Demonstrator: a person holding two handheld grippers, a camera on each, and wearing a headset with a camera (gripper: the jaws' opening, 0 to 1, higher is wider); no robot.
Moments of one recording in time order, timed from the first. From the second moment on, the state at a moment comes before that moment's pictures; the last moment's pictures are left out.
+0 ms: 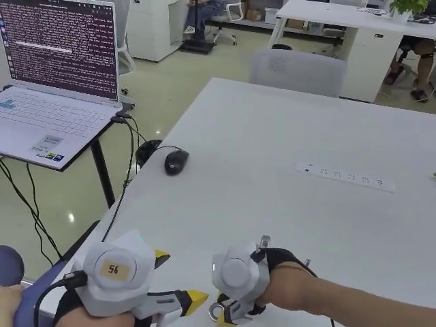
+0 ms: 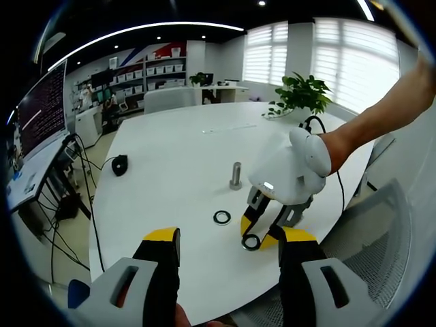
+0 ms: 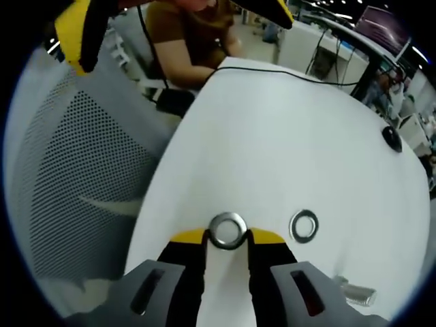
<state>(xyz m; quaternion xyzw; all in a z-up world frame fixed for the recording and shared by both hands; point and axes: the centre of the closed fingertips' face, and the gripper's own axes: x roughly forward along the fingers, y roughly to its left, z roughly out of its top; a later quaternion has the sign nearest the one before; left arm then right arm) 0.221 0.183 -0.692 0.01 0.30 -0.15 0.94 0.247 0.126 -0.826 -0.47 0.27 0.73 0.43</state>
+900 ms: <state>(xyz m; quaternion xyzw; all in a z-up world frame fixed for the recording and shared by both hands) 0.225 0.182 -0.691 0.01 0.30 -0.15 0.94 0.312 0.066 -0.808 -0.42 0.32 0.67 0.52</state>
